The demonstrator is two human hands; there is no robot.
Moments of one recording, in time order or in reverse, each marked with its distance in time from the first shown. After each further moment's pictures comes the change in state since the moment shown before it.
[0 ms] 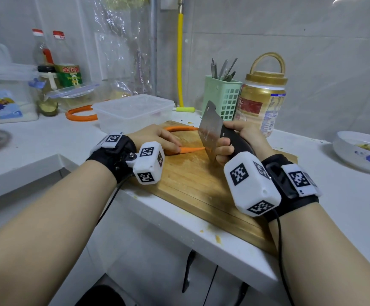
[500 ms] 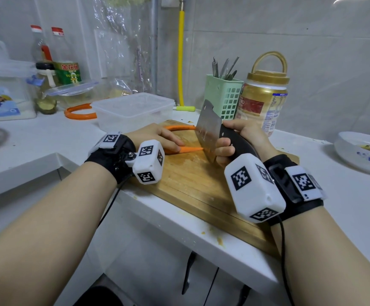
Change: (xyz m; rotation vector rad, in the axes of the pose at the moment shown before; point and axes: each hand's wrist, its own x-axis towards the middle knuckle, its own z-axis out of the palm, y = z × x) left_hand 0.002 -0.004 -0.002 -0.028 -0.018 0.015; right_hand -0.005 -0.001 0.006 -0.034 -0.001 0.015
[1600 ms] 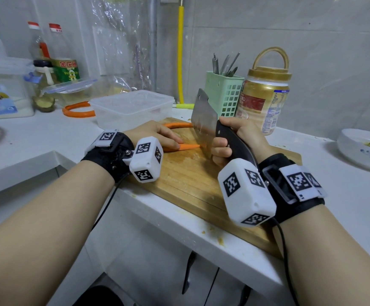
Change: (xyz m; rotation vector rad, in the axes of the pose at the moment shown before) left_hand -0.002 0.001 0.001 0.011 0.030 -0.001; right_hand 0.006 0.008 0.002 -0.084 -0.030 -0.041
